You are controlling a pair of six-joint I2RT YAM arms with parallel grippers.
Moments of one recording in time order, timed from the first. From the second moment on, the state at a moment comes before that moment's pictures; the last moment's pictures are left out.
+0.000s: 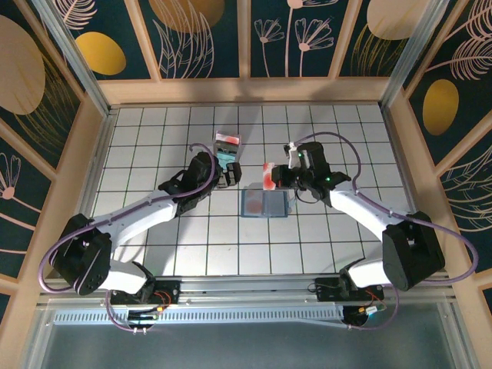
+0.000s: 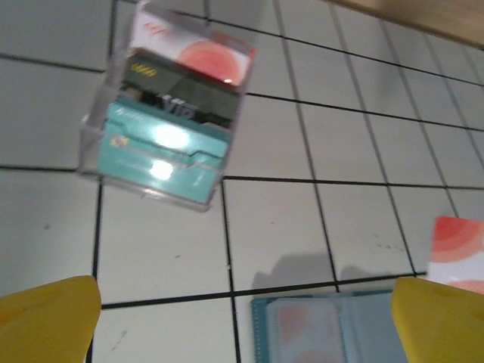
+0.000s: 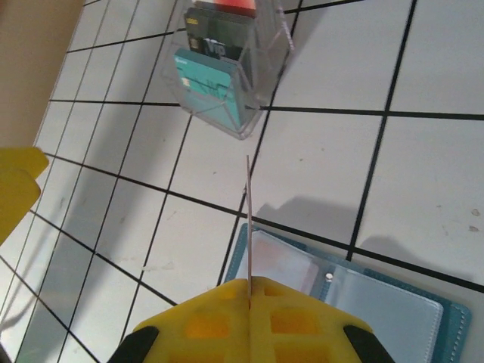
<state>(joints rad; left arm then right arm) -0.68 1.40 0.87 -0.08 -0.19 -0.62 0.49 1.37 0.85 -0.16 -0.35 0.45</state>
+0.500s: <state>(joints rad) -0.63 1.45 0.98 -0.03 0.28 -0.23 0.50 1.30 0.87 -0.16 -0.59 0.25</state>
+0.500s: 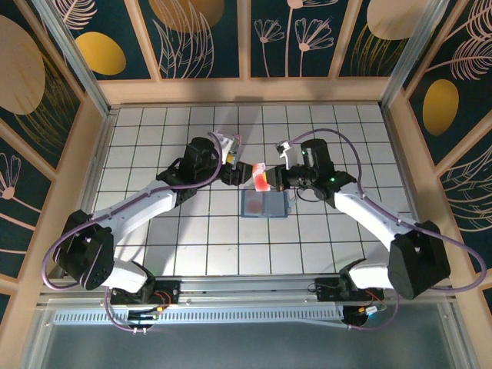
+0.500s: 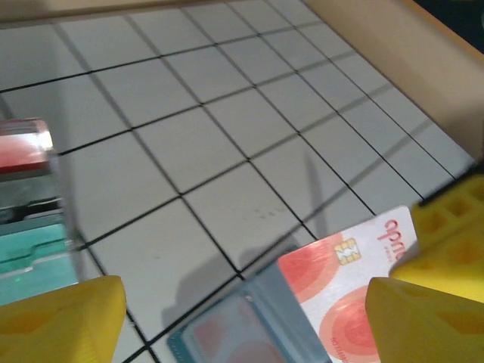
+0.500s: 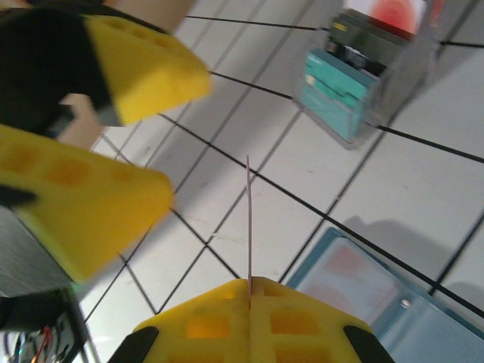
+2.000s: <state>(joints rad) -0.63 1.20 0.81 0.22 0.64 -0.26 0.31 0.92 0.58 0.22 -0.79 0.37</state>
